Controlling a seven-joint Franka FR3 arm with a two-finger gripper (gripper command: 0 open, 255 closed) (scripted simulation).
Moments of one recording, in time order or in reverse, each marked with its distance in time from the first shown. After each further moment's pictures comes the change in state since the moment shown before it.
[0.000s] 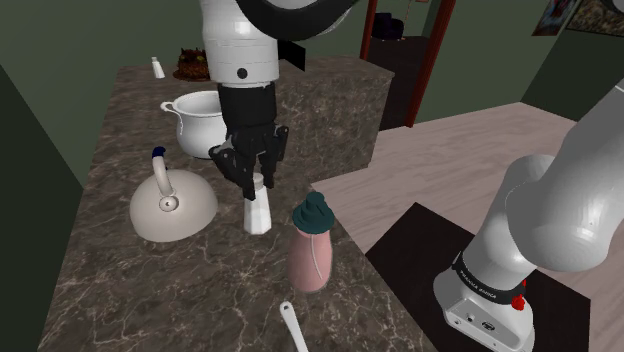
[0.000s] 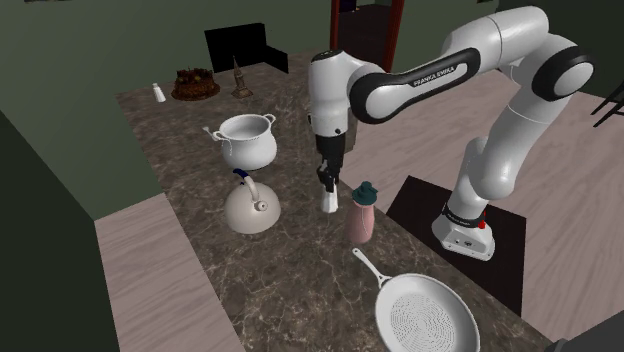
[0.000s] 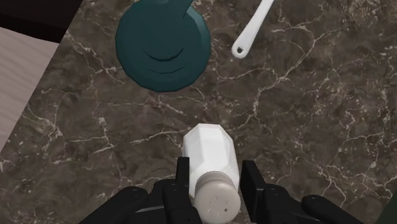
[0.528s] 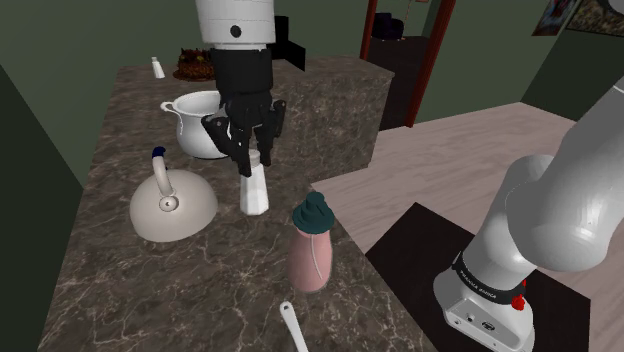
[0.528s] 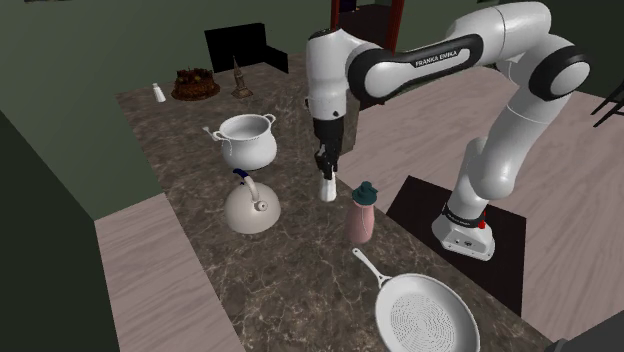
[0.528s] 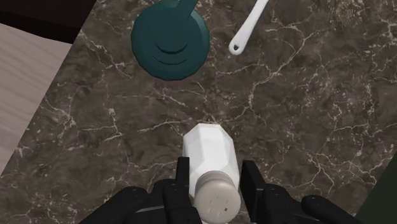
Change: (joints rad) arm -0.010 0.010 -0.012 0.112 -0.011 -0.104 -0.001
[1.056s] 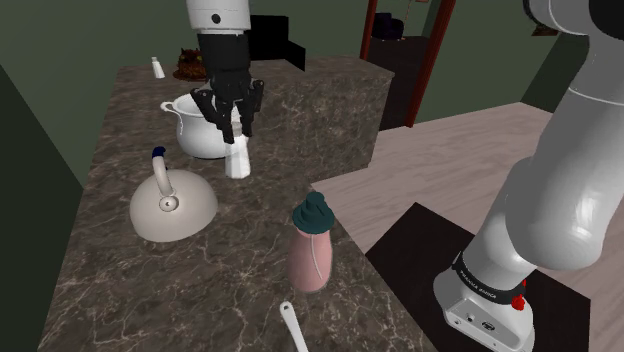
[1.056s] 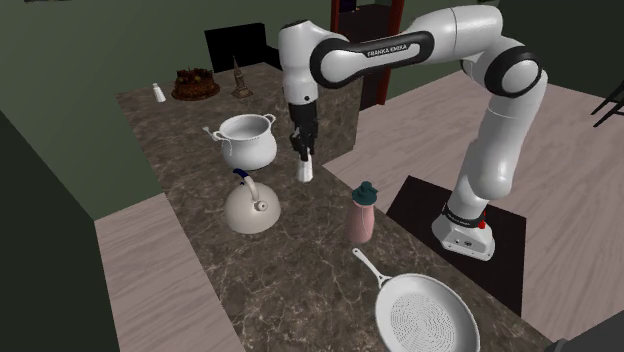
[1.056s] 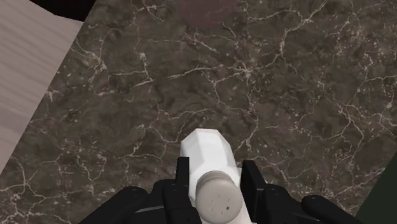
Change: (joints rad) arm -0.056 0.220 -0.057 0.244 -0.088 -0.050 -0.087
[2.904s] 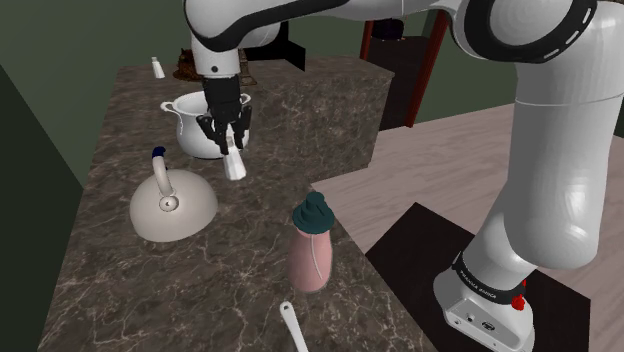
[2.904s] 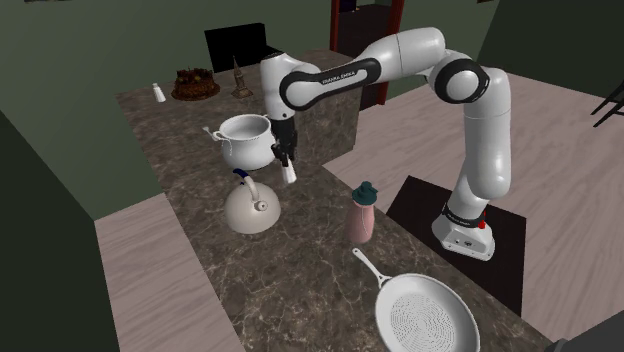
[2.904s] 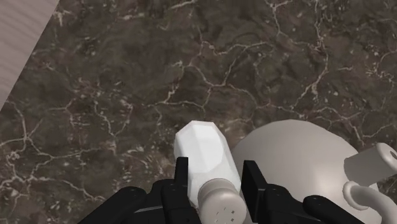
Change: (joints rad) arm -0.043 0.294 -0.058 0.155 -0.084 0.119 -0.103
